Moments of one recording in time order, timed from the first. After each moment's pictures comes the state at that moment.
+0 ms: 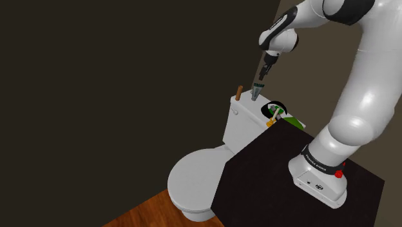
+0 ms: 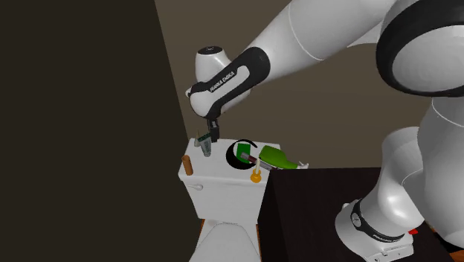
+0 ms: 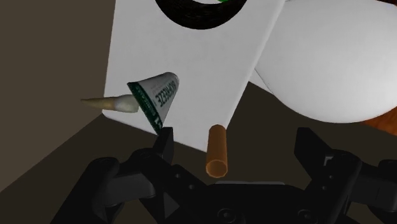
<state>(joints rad) -0.08 0.33 -0.53 -2.09 0.25 2.44 -1.01</state>
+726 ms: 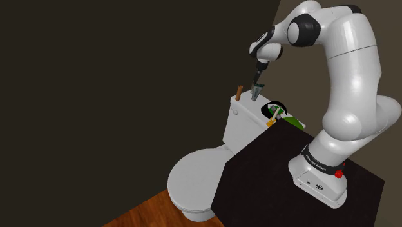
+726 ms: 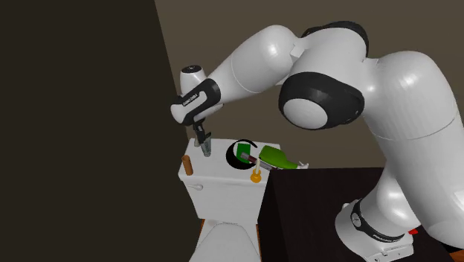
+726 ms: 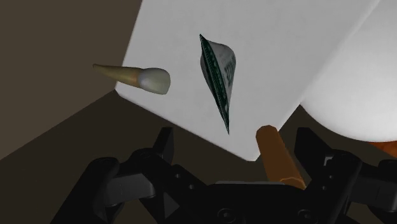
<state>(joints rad) -0.29 0.75 -0.39 -1.65 0.39 2.41 -1.24</state>
